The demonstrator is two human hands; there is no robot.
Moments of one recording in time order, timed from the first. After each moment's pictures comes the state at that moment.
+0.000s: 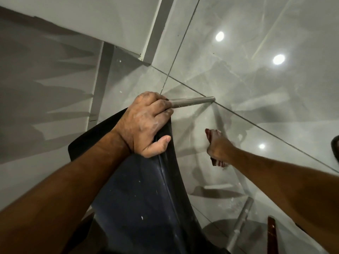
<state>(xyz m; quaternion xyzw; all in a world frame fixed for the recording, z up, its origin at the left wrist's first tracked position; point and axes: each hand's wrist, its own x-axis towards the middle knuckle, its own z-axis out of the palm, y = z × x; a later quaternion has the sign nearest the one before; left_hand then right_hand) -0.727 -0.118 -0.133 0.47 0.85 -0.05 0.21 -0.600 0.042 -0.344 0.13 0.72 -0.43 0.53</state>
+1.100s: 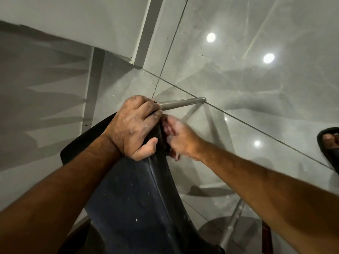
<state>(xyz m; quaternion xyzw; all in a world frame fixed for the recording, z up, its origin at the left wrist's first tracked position) -0.728 -0.113 -0.131 0.46 0.85 -0.08 0.24 -0.647 0.017 -0.249 0.10 0.48 -0.78 0.39</state>
